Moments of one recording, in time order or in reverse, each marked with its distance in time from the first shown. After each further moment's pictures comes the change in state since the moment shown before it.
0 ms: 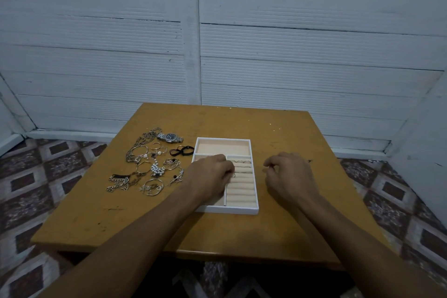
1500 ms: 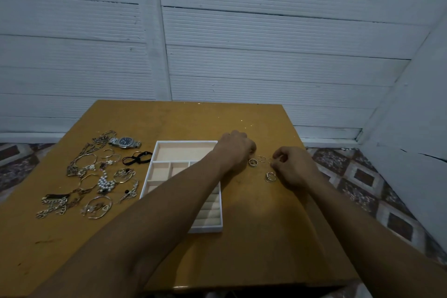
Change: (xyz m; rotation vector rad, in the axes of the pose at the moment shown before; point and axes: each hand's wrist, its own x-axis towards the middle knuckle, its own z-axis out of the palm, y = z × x) left_hand 0.158 0.072 0.054 0.112 -0.266 0.154; right_hand 0.048 0.110 -0.001 0.084 -0.249 0.344
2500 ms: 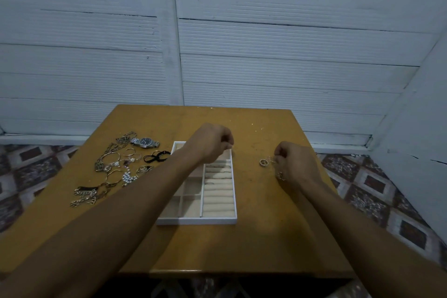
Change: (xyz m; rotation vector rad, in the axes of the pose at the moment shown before) left_hand -0.080 -0.052 -0.050 -0.418 0.162 -0.183; right_hand -0.030 -0.042 -0.005 0.102 0.203 -0.116
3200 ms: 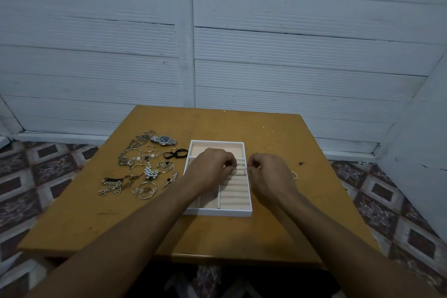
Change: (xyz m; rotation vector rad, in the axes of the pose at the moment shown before) left_hand -0.073 -0.013 0.013 0.033 0.065 0.039; right_hand -0.048 -0.074 0.030 0.013 -0.060 -0.175
